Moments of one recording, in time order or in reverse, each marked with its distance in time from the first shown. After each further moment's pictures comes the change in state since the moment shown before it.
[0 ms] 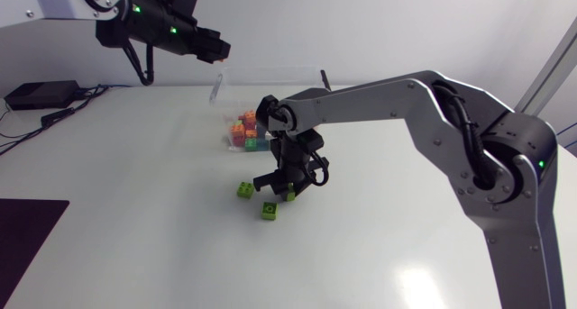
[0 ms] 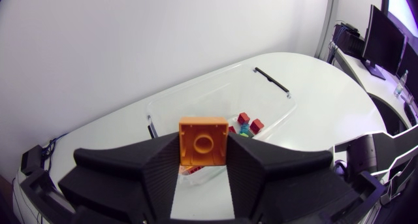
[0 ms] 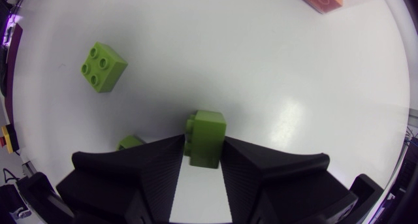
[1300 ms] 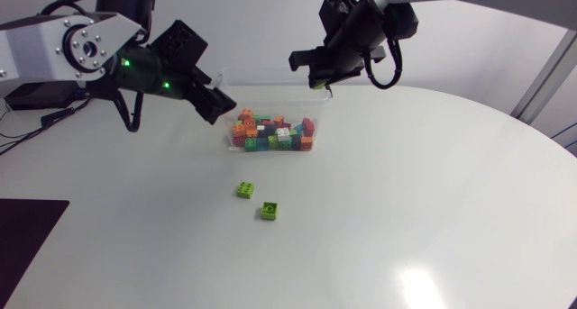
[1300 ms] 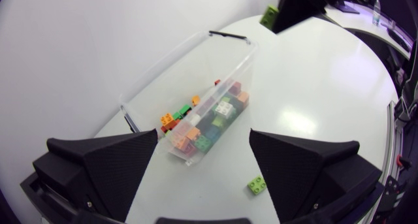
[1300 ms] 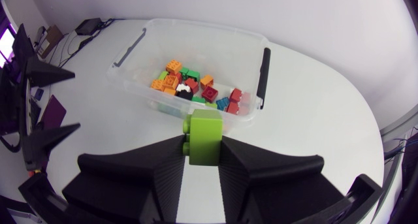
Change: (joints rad) left arm -0.025 -0.193 -0.381 0.121 0.079 0.338; right arm -0.182 -0.381 0.150 0.055 0.014 -0.113
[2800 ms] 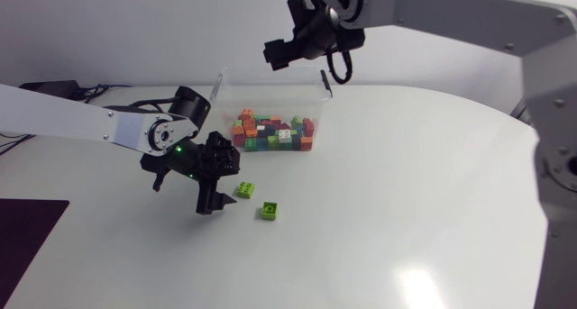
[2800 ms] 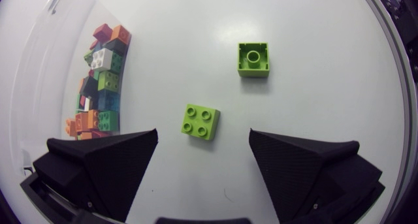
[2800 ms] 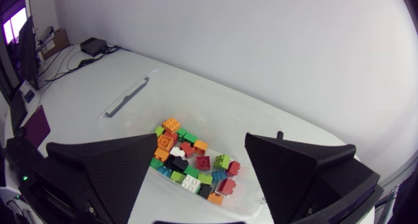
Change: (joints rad) left arm -0.052 0.249 -0.214 0.005 0.039 0.728; right arm 0.028 0.160 0.113 0.338 0.043 -0.167
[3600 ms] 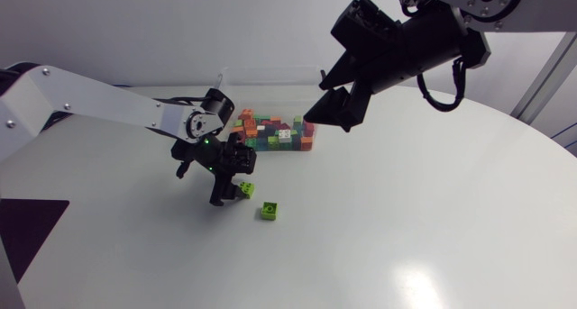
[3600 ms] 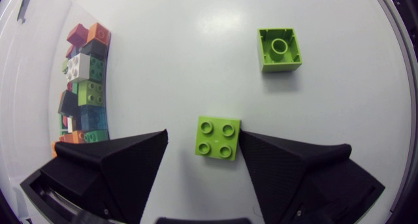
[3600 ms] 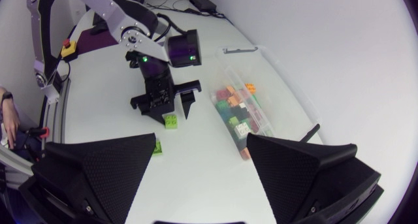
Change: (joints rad) left arm -0.026 0.222 0.237 -0.121 -0.030 0.097; right arm -0.049 -0.515 -0.547 -0.211 -0.420 -0.604
